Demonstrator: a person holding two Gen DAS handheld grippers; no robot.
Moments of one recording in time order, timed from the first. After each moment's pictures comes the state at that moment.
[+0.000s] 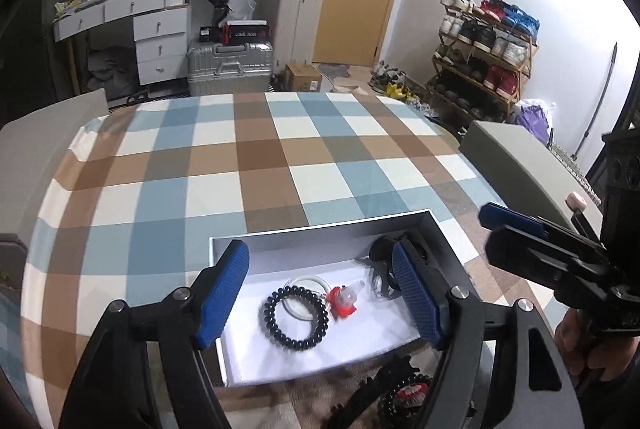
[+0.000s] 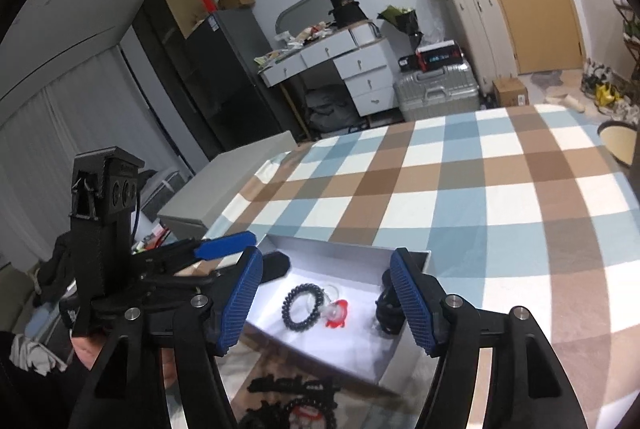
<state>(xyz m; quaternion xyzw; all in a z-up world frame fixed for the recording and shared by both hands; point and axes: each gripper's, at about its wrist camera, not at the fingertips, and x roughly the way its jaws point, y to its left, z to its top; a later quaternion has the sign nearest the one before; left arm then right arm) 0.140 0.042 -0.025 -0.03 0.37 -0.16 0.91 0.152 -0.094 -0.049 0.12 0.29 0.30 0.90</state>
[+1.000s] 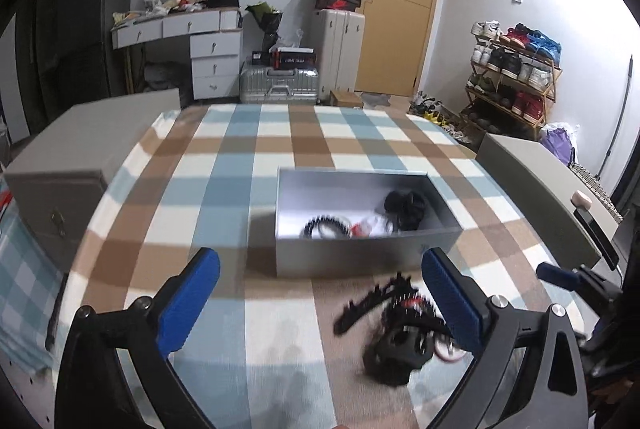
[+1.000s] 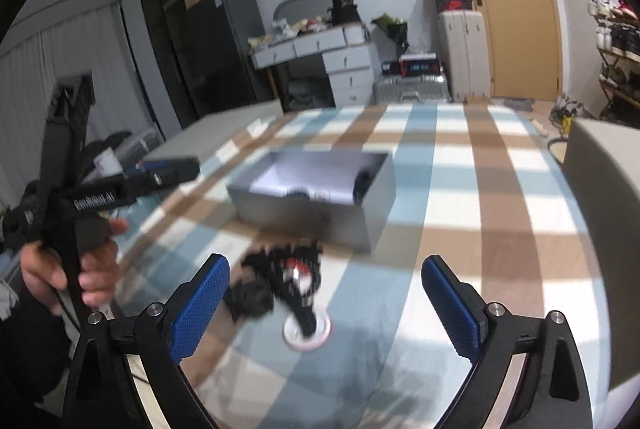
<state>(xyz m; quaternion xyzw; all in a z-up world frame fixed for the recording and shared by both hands) 0.046 0.063 -0.031 -0.04 0.32 -0.07 0.94 0.031 -0.113 -0.085 0.02 0.29 0.26 0.92</state>
